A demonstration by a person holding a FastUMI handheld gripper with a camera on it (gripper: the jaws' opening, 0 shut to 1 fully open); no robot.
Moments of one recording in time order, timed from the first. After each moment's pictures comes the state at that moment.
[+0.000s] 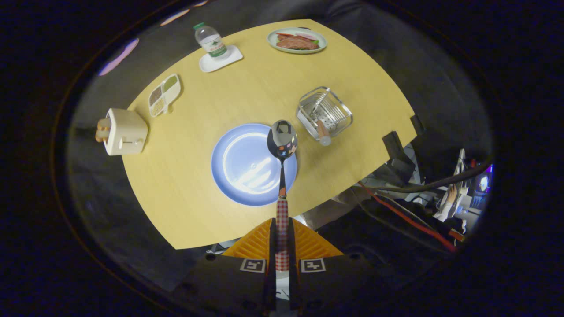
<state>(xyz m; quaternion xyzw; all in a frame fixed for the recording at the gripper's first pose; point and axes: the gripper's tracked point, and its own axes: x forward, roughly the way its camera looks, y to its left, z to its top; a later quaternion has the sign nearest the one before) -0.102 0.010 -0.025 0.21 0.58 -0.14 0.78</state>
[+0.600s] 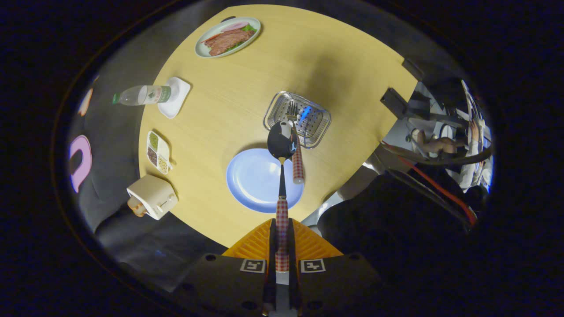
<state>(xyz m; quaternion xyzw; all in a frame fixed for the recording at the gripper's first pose) -0.053 -0.032 -0.014 0.44 0.63 -0.14 0.62</state>
